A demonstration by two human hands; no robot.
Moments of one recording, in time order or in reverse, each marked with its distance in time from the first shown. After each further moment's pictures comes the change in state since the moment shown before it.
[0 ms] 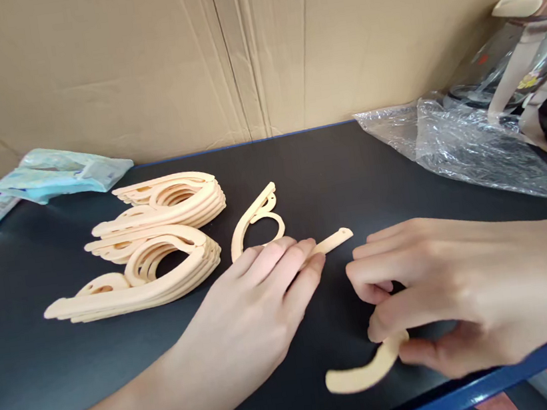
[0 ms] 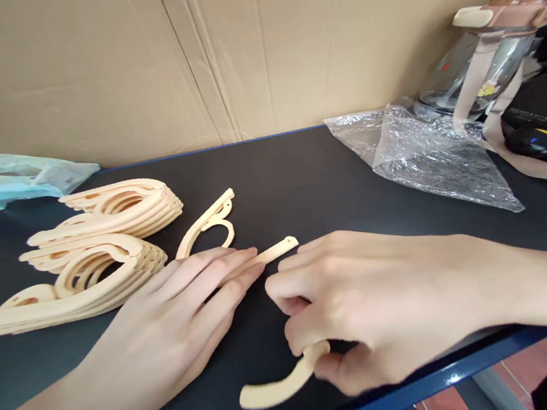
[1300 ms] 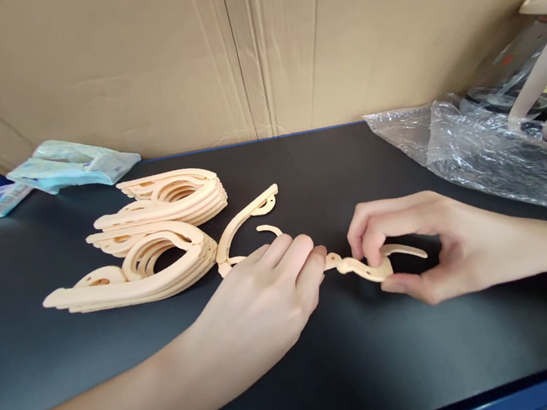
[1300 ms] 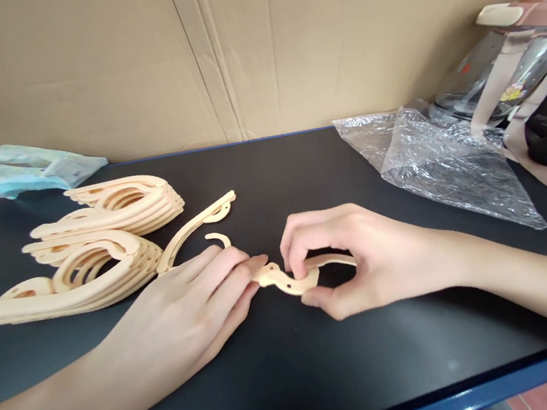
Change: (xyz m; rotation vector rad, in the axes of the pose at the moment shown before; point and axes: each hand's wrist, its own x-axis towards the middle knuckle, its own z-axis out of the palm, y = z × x) left_hand 0.017 0.003 0.009 0.027 -0.003 -0.030; right_hand -0.008 0.041 0.010 0.410 0.290 0.124
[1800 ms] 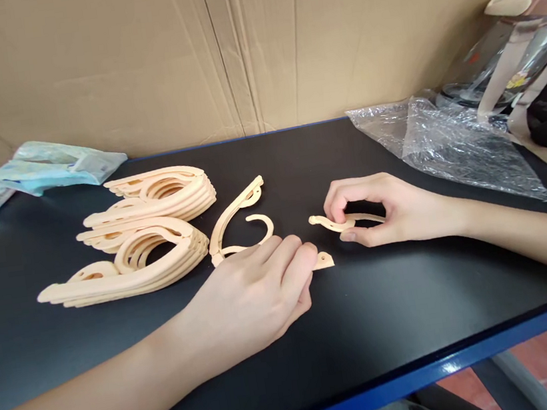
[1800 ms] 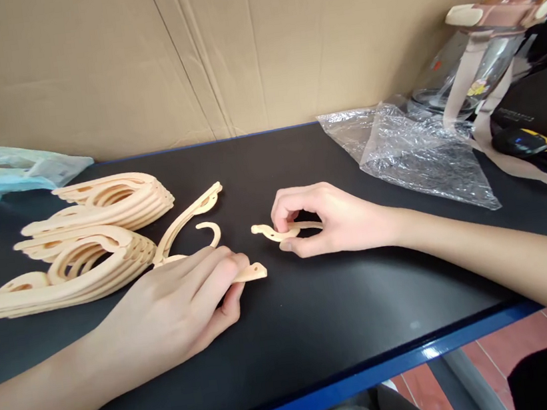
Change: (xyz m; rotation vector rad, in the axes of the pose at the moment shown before) left_hand 0.002 0.002 -0.004 -0.050 0.064 0.037; right_hand 0.006 0.027 -0.003 -0.041 0.120 -0.021
